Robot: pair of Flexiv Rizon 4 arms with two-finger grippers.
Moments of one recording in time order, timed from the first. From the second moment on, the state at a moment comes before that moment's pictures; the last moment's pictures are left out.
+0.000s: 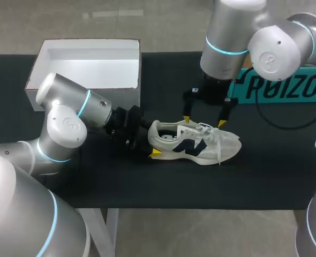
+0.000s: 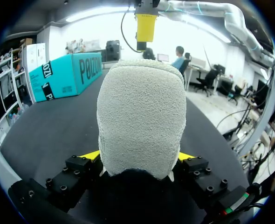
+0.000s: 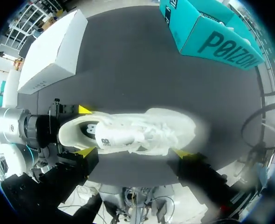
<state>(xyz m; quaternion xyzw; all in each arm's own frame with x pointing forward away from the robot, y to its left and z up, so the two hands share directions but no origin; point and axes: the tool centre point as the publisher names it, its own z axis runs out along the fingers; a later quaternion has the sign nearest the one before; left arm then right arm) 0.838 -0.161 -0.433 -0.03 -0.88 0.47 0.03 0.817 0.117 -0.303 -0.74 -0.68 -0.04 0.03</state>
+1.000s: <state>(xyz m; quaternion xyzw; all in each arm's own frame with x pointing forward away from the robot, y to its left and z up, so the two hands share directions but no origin) 0.838 -0.161 -0.433 -0.03 -0.88 0.47 0.03 0.829 0.143 -0.357 -0.76 -0.65 0.05 -0.07</state>
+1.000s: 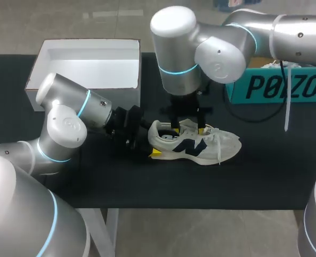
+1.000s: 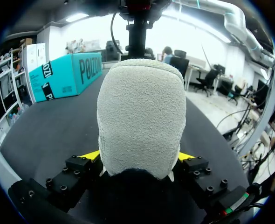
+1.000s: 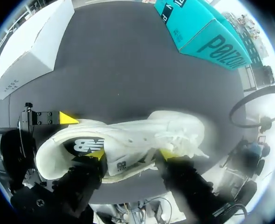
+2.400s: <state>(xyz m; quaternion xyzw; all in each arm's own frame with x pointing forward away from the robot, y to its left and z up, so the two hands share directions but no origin) 0.838 -0.163 -0.433 -0.03 -0.88 0.47 0.03 0.808 0.013 -0.368 -0.83 -0.55 0.04 0.03</state>
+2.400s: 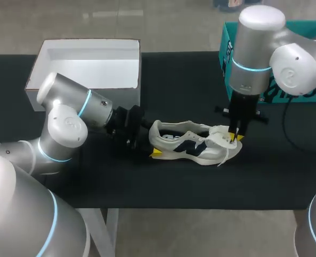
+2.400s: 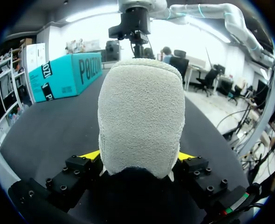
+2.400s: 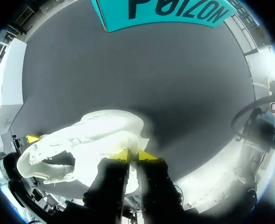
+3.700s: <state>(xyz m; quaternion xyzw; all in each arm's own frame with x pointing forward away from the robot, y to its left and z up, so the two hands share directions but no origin) 0.838 -0.163 -0.433 -0.03 -0.88 0.47 0.03 0.810 0.149 -0.222 -0.41 -0.91 0.01 0.10</state>
